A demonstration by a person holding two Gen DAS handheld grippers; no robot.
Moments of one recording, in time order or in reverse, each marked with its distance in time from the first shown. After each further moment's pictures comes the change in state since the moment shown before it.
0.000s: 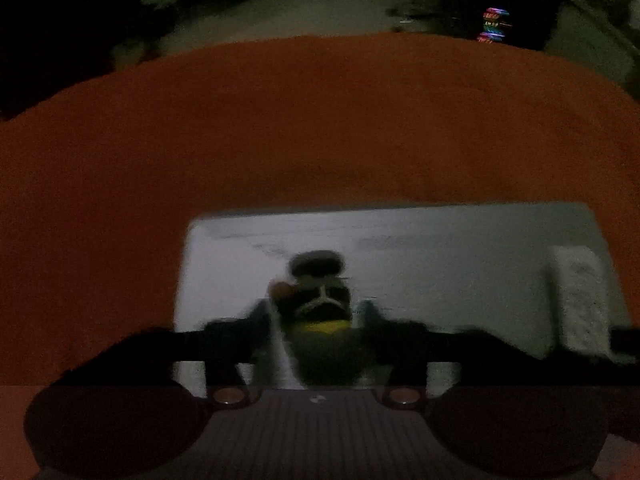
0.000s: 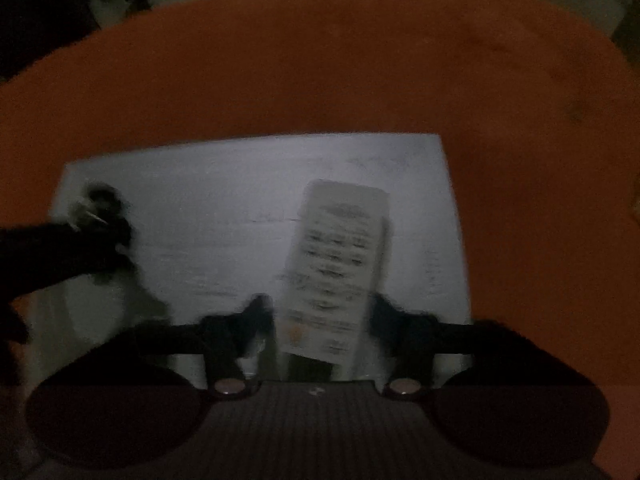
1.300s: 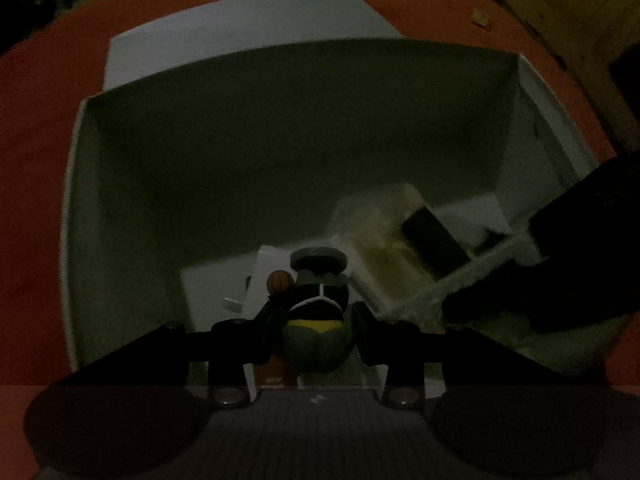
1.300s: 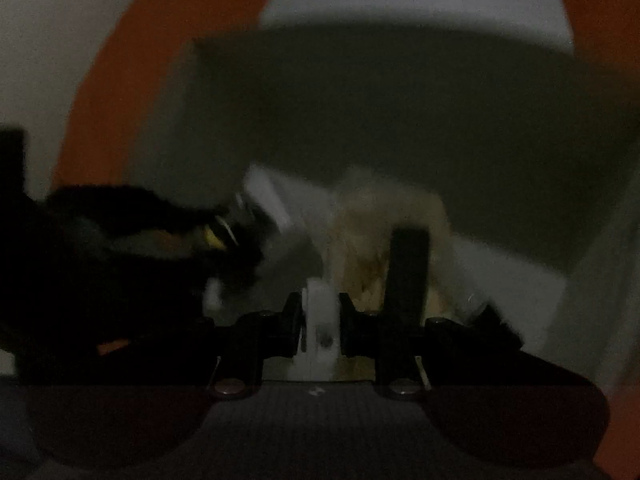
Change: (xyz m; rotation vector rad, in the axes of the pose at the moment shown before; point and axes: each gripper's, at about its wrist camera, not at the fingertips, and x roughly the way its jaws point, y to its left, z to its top) left arm -0.149 -0.028 -0.238 0.277 0.199 -0.244; right arm -0.100 -0.018 -0.237 -0.174 0.309 0.525
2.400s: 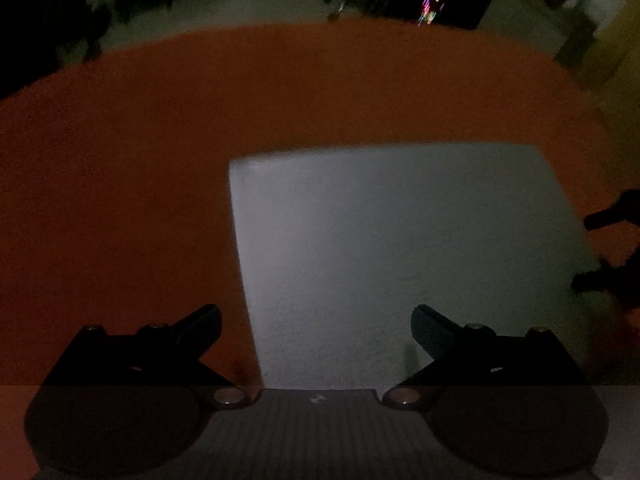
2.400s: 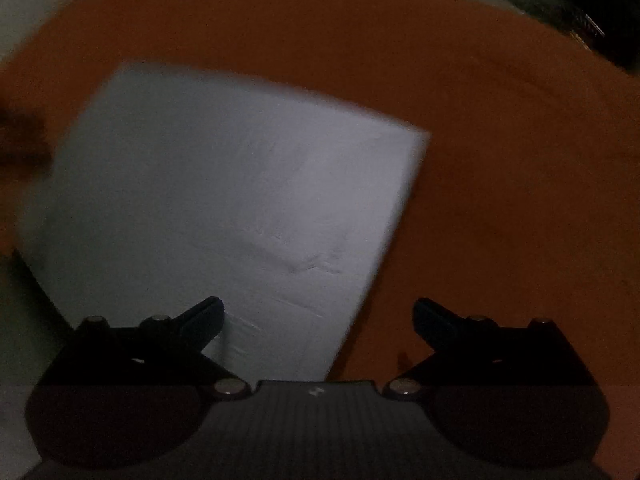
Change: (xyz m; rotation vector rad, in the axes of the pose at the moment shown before) left arm 0.078 0.193 0.184 -0.180 -0.126 0.053; right arm 0.000 -0.123 0.220 -0.297 -0.163 -0.312
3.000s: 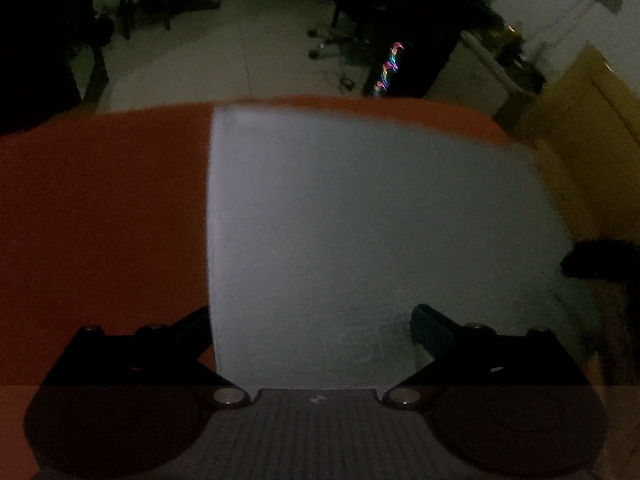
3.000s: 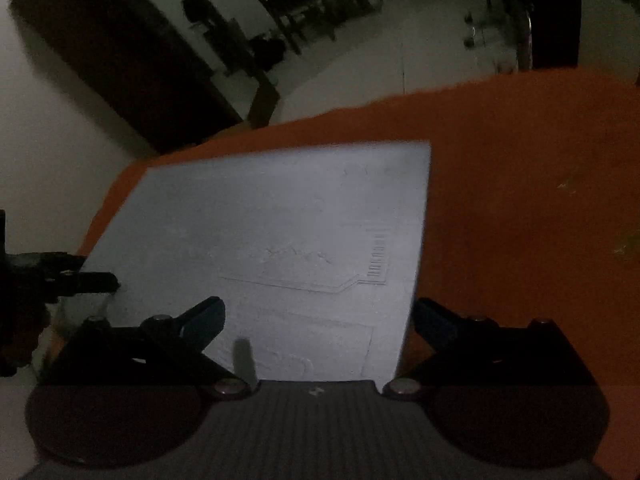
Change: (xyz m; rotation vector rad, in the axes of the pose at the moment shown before) left arm -0.258 -0.068 -0.011 -0.038 -0.076 -0.072; right arm -0.276 0.033 -0.042 0.404 -0.296 0.138
